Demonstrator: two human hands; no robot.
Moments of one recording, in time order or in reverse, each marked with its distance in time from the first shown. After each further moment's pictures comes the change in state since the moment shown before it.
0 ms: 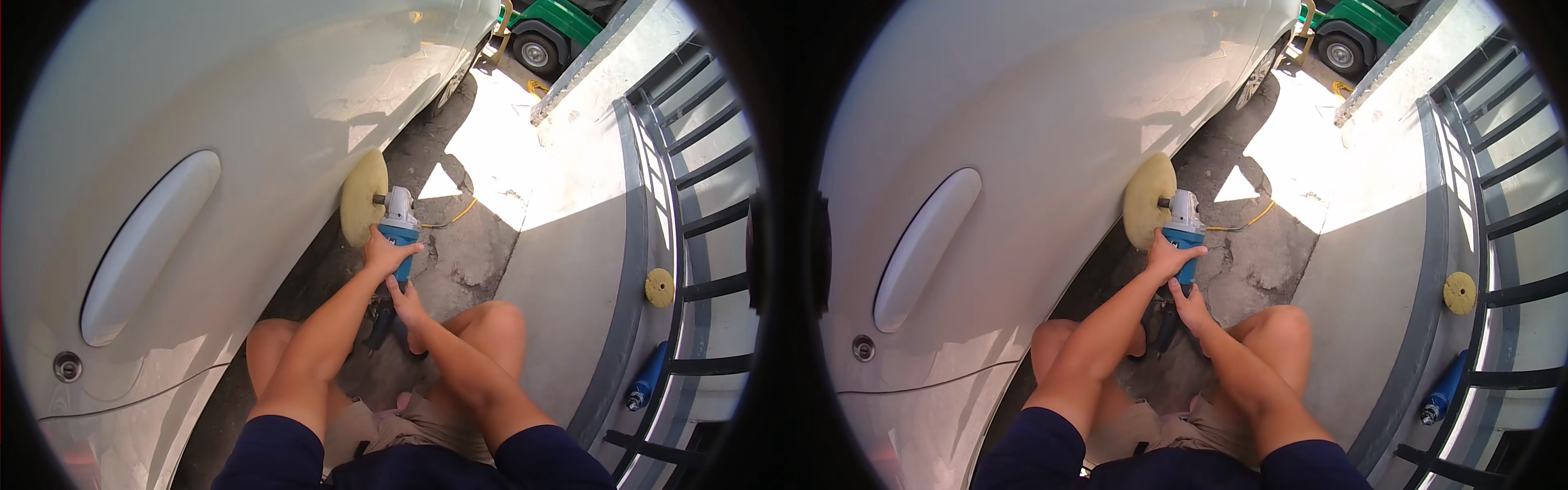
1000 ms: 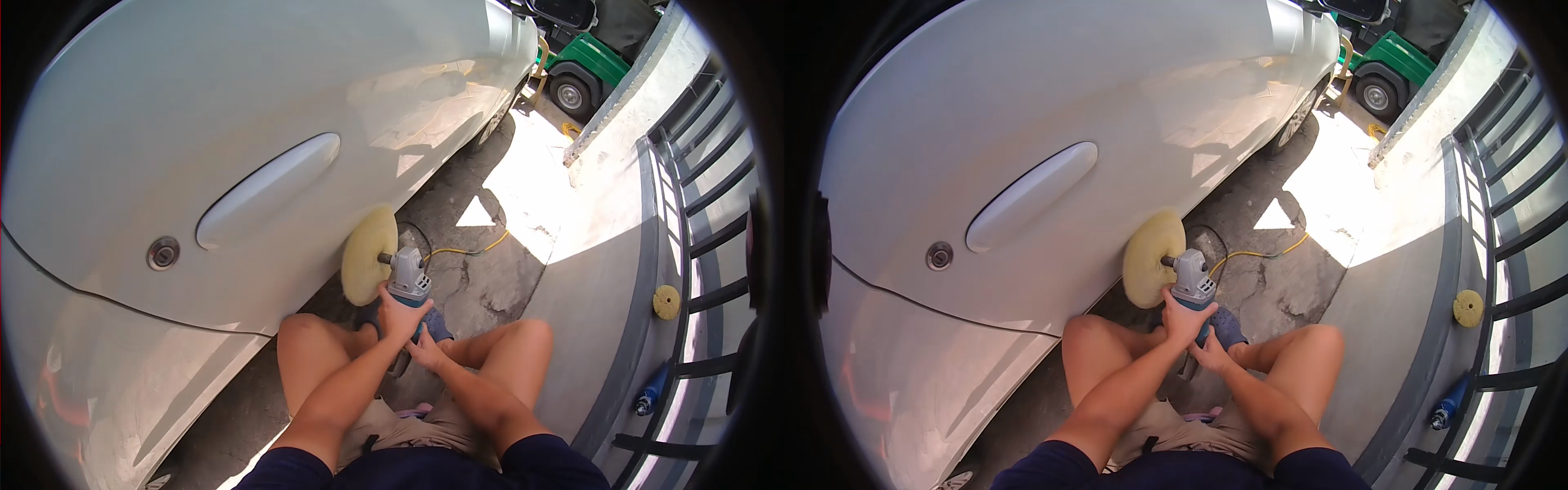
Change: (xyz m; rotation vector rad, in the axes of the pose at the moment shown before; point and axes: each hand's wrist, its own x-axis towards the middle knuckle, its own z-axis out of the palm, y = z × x) left_hand -0.157 -0.038 -0.039 -0.053 0.306 -0.076; right_hand -0.079 0.066 0.011 -0.088 -0.433 -0.240
